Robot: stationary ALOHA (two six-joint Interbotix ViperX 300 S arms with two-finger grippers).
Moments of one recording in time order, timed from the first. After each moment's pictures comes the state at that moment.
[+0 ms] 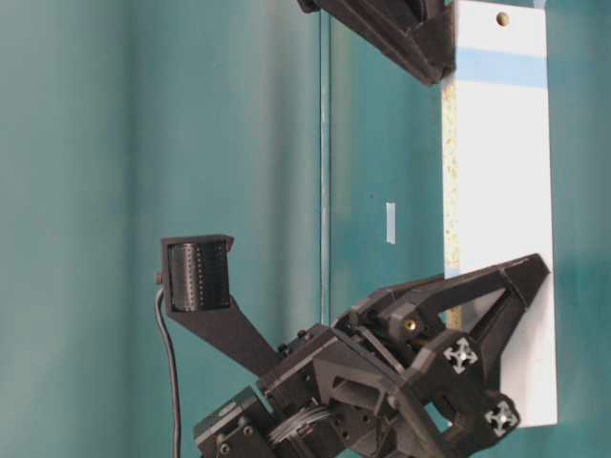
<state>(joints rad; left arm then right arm) 0.00 0.24 0.58 -0.07 0.08 0.00 -0.07 -0.01 1.11 -0.23 -0.55 0.38</state>
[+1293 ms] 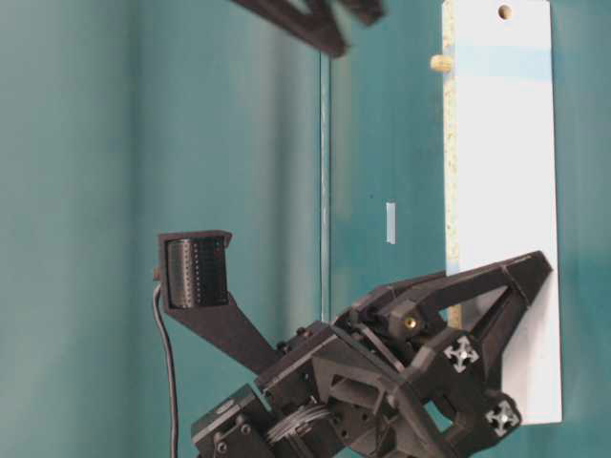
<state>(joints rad) -0.01 0.24 0.57 -0.07 0.08 0.00 -0.06 -0.32 1.08 -0.24 -0.38 0.35</state>
